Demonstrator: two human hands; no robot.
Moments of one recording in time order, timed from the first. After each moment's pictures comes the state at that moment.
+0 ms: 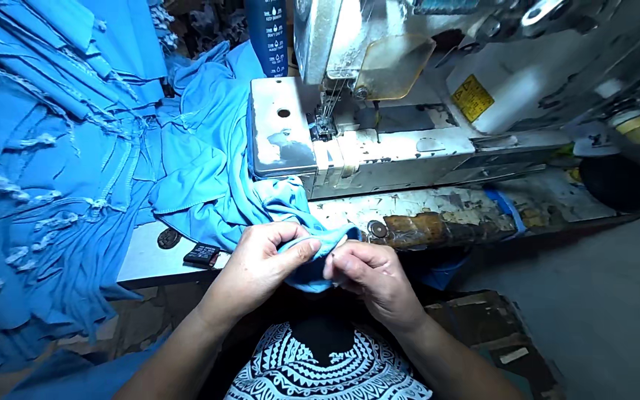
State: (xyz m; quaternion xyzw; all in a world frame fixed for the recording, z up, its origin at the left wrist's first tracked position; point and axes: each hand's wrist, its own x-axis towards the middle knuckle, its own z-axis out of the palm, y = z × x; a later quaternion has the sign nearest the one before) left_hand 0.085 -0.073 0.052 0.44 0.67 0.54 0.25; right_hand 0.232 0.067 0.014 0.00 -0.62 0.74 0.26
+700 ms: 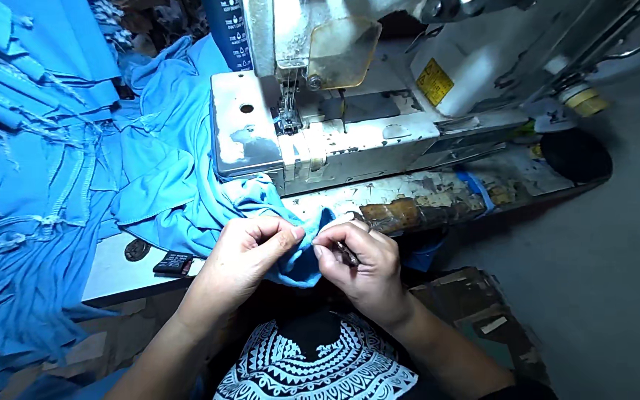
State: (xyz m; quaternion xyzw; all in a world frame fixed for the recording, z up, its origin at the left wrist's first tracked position) left_hand 0.095 -0.058 0.056 0.41 0.65 0.57 0.29; right_hand 0.234 0.072 0.017 -0.05 -0.79 0.41 0.46
